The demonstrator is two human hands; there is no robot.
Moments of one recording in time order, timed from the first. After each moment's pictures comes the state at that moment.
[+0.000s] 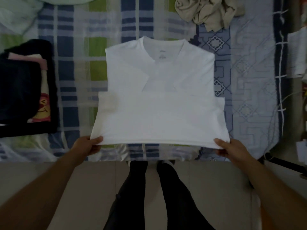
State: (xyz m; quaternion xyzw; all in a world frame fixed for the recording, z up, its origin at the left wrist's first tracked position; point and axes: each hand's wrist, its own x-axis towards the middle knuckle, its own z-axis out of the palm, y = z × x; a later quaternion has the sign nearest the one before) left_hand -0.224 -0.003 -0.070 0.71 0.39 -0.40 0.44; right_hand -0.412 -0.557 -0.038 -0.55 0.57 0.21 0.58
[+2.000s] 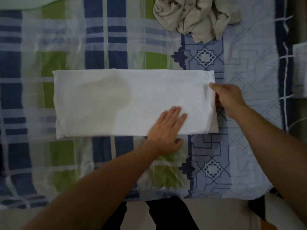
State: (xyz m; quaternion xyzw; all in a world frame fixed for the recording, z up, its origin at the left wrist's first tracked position) left_hand -0.172 -0.399 -0.129 0.87 -0.42 -0.22 0.13; right_hand -0.136 -0.672 -0.095 -0.71 0.48 0.07 0.51
